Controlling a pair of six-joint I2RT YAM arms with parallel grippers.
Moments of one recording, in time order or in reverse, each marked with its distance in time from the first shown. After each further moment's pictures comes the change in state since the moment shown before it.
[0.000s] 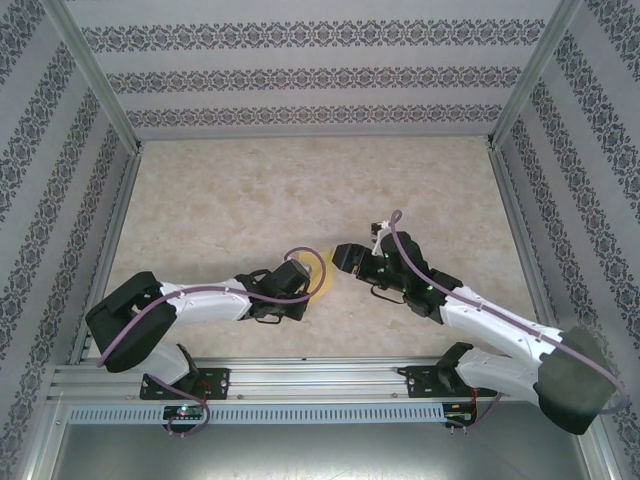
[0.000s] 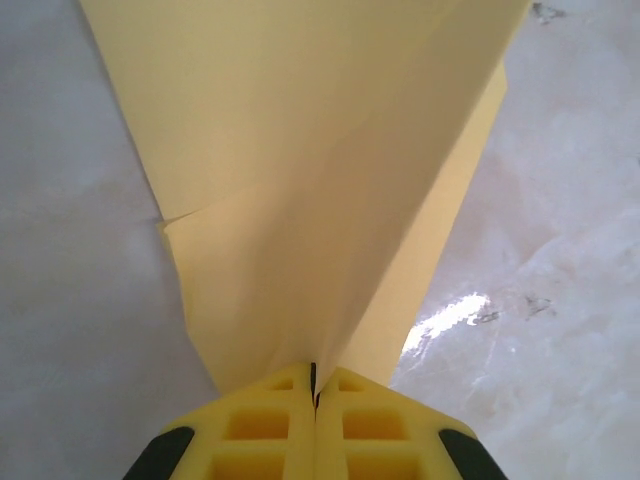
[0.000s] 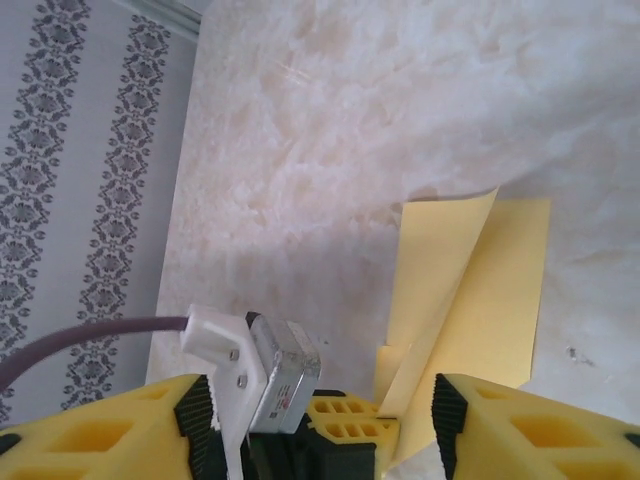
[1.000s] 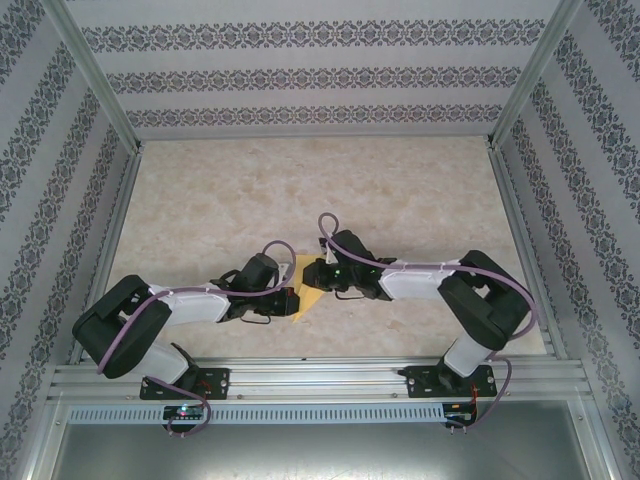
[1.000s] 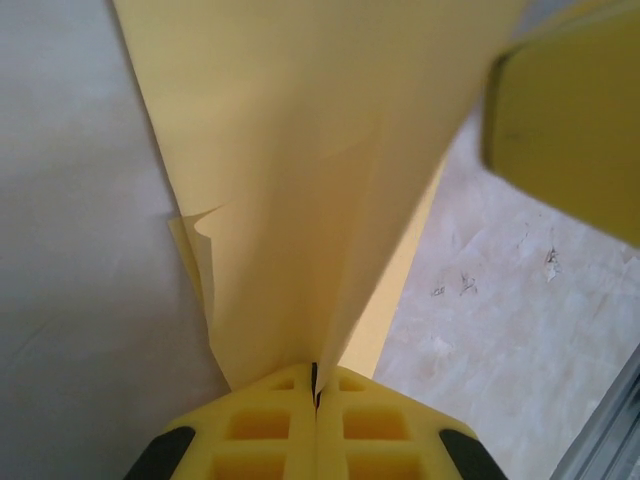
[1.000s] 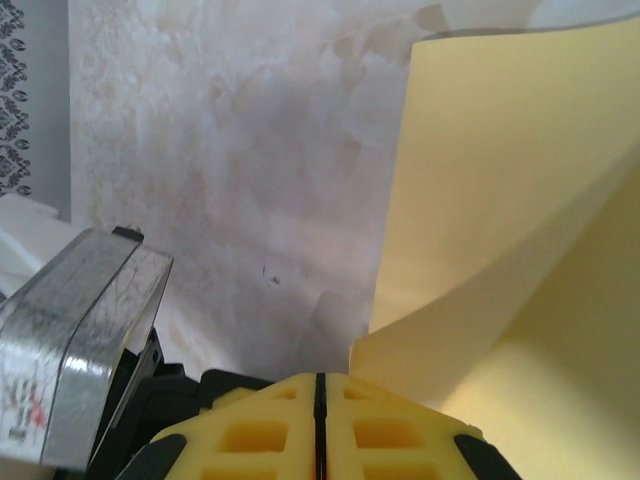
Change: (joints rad) left arm 0.205 -0.058 -0.205 0.291 0.380 -0.118; right arm 0.095 0.608 0.177 0.206 -0.207 -0.033
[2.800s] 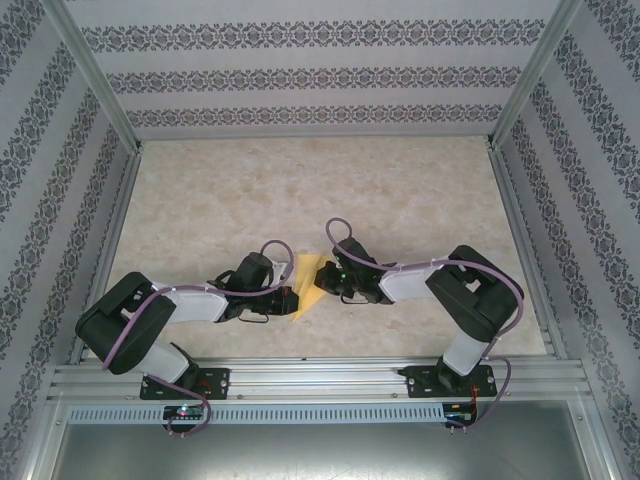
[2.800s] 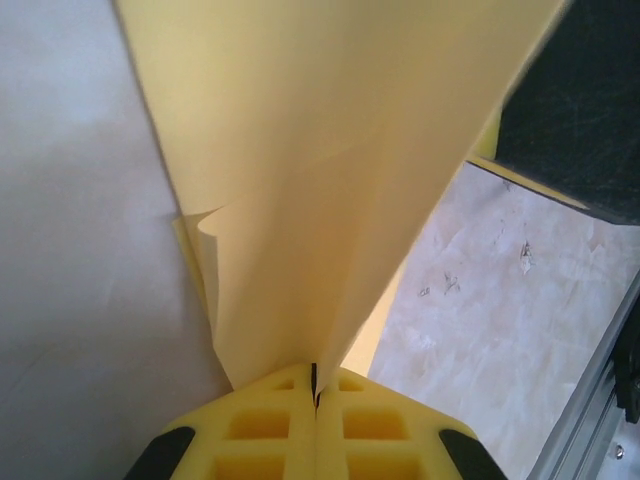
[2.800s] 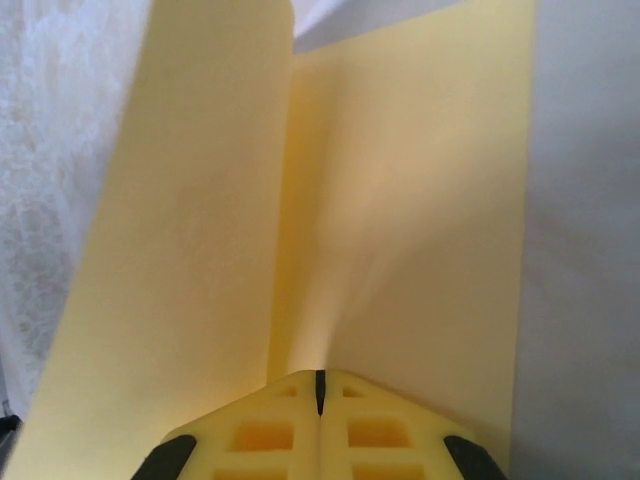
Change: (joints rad) left arm 0.048 0.024 -0.037 0.106 0.090 0.059; right arm -0.014 0.029 -0.095 0.034 0.161 0.135
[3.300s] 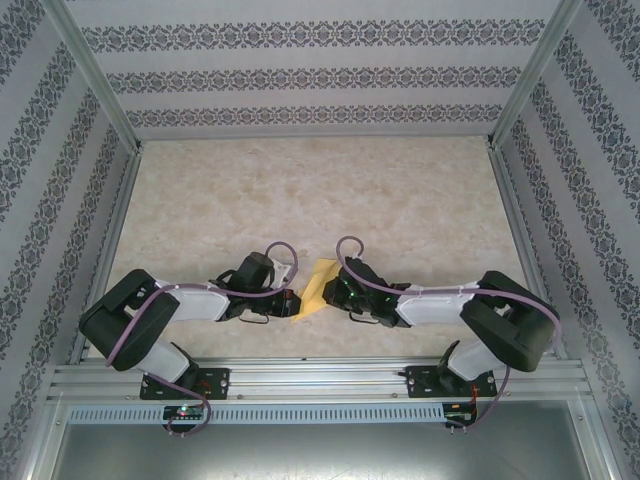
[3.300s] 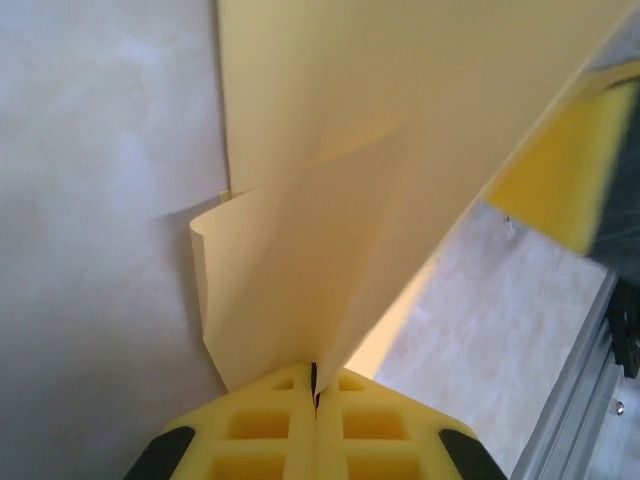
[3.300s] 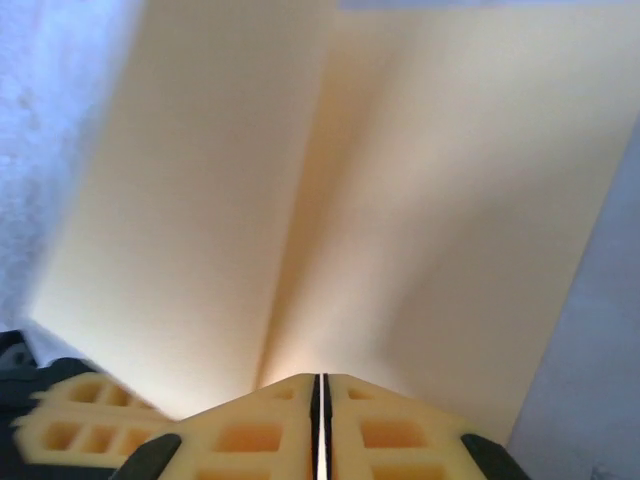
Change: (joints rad) left arm 0.000 0.025 0.010 0.003 0.071 0.076; right arm 0.101 -0.229 -0.149 -0.031 0.178 0.050
